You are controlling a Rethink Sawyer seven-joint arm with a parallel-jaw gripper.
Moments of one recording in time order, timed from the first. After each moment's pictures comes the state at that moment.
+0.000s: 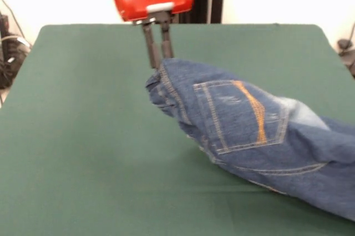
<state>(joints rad) -0.88 -0.72 0.84 1.78 -0.71 0.38 1.58</state>
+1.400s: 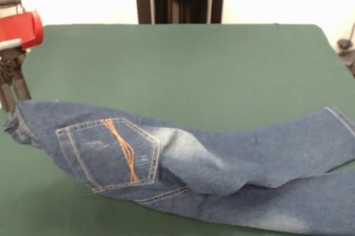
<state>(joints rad) -1.11 -0.42 1.03 1.38 -0.72 0.73 0.76</state>
